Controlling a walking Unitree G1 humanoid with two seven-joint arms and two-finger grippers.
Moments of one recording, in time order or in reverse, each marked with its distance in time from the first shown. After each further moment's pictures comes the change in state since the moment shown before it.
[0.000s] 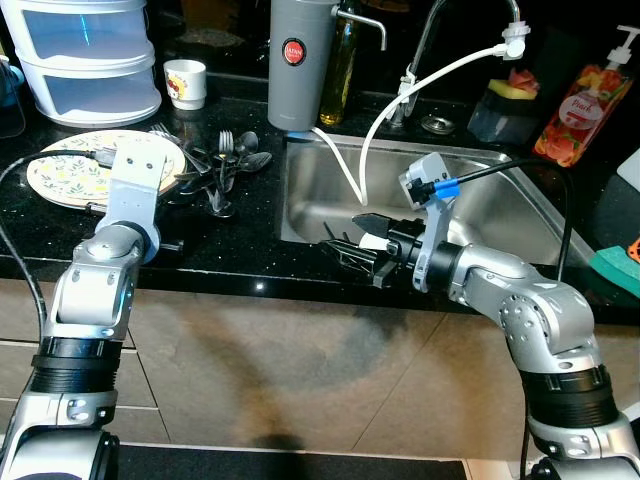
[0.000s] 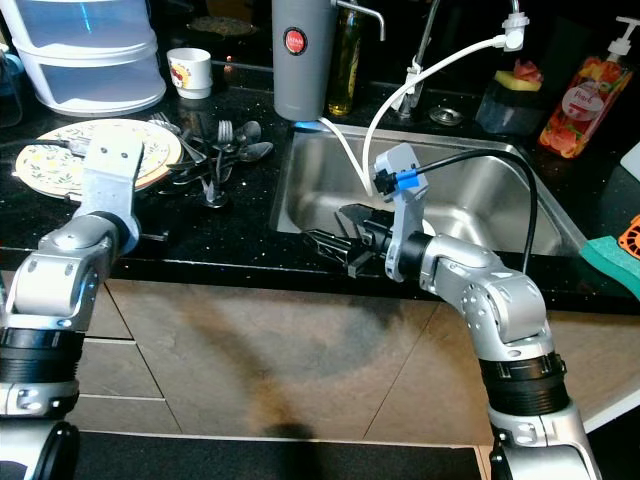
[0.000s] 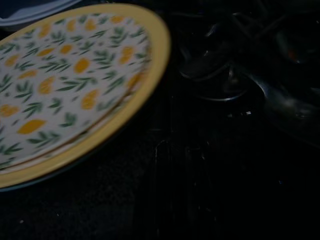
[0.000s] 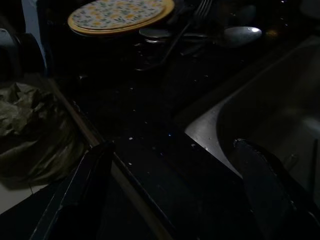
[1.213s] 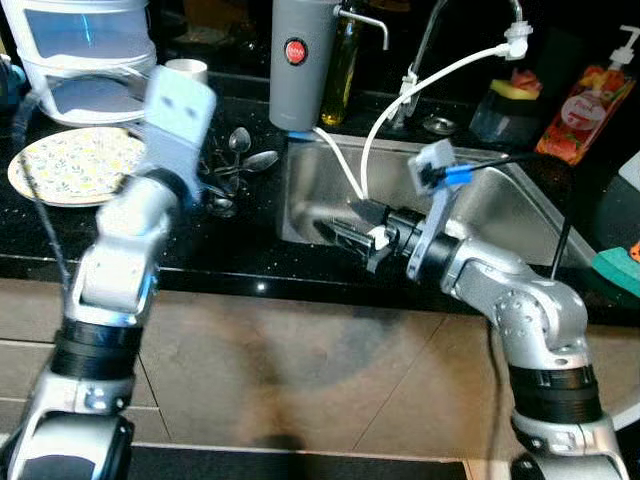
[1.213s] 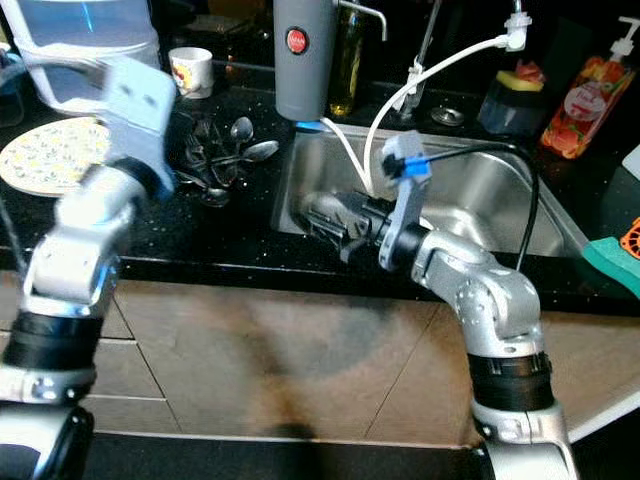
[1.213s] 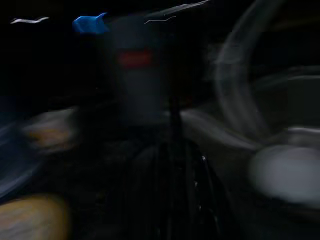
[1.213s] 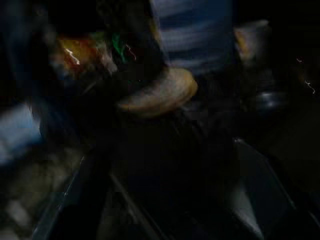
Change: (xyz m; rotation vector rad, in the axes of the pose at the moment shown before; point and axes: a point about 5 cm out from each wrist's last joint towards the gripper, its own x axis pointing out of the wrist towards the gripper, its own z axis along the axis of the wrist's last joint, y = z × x) left arm -0.047 -0.070 0.071 0.039 -0.592 -0.535; right arm -0.003 0.009 0.036 0.199 -0.342 0.114
